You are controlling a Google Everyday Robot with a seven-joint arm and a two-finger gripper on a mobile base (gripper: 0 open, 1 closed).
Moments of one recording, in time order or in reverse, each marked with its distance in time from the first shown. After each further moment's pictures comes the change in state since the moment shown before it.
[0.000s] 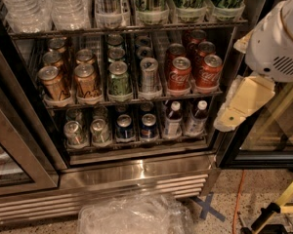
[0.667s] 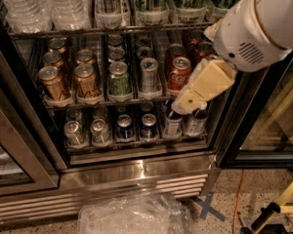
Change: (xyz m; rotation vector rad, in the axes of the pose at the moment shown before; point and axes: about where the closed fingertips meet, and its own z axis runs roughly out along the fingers) arm -0.070 0.003 0.003 -0.001 -0.229 0.051
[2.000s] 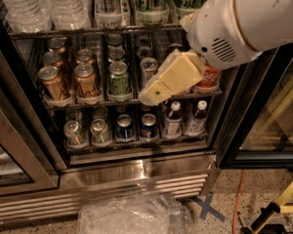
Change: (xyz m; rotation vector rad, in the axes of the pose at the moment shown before) arm -0.055 0.016 0.004 0.002 -0.197 0.020
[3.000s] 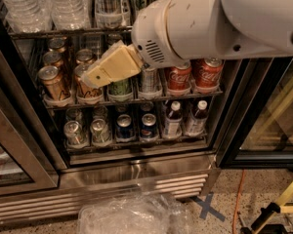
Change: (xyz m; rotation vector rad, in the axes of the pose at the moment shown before) arm -0.071 0.006 0.064 0.063 -0.229 0.062
